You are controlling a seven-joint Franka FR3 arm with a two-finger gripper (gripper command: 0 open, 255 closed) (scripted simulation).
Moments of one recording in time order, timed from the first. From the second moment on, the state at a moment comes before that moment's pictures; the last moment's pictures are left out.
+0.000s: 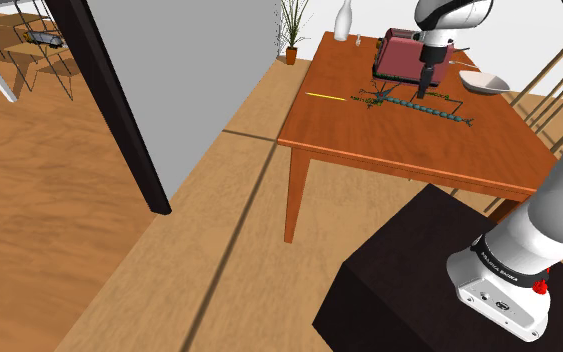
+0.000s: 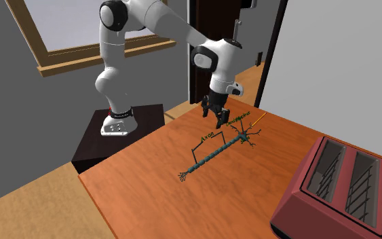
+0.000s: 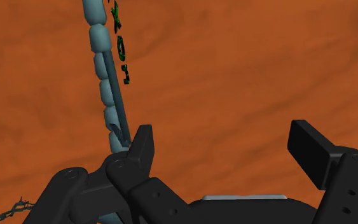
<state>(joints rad) -0.18 0.25 -0.49 -1.86 0.04 1.95 -1.10</state>
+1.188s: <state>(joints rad) -0.33 0.62 -0.43 -1.52 0.20 1.97 -1.27</state>
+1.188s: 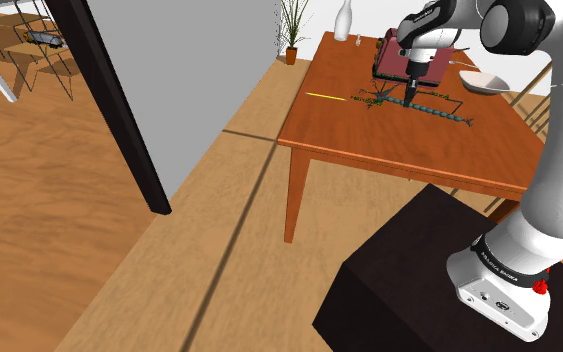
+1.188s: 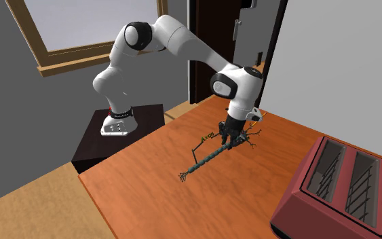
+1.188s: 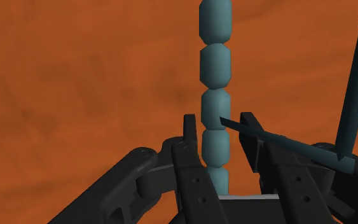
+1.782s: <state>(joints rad) -0.33 0.62 -0.43 -1.52 0.20 1.97 -1.27</state>
